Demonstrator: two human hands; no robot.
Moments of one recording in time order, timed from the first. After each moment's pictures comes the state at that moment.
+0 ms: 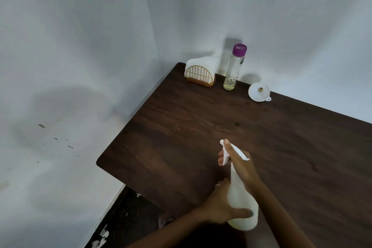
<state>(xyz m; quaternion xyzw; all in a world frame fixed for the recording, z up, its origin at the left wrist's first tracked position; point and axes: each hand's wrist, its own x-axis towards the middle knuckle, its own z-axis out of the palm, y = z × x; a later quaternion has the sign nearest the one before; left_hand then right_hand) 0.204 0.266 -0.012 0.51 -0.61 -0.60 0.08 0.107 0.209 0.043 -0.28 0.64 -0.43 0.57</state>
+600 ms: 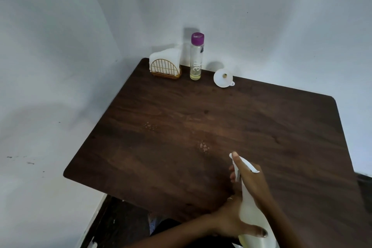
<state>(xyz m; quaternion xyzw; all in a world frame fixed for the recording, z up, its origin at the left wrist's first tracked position) 0.139 0.317 0.013 0.35 -0.69 -0.63 -0.02 0.034 0.296 0.034 -0.23 0.74 -0.41 0.47</state>
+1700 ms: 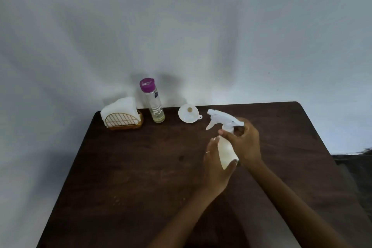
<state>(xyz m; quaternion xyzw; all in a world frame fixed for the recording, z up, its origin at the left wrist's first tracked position) 0.039 0.123 0.014 0.42 -0.76 -0.45 0.19 -0.067 0.132 0.064 -0.33 0.72 -0.58 0.20</state>
